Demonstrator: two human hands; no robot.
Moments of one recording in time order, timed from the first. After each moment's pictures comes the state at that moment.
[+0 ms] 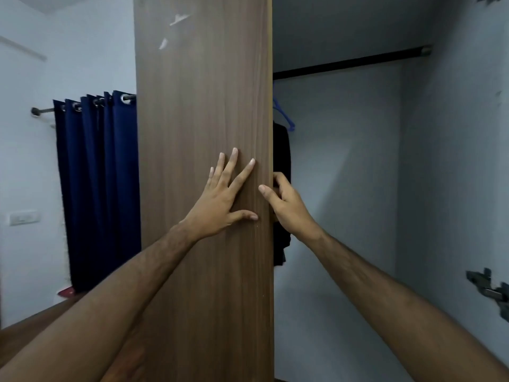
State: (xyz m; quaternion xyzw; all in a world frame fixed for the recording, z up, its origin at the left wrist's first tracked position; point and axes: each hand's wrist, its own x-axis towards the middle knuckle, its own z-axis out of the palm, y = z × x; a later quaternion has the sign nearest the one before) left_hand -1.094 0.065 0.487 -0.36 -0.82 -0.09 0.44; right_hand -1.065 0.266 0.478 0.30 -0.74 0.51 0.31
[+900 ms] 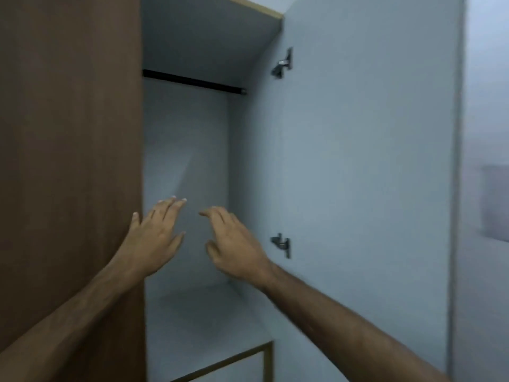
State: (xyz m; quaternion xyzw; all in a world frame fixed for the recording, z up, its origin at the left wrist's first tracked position) left_hand -1.063 0.172 0.426 -0.44 -0.78 -0.16 0.41; right_hand -0.903 0.313 0.425 0.03 -0.91 0.06 0.41
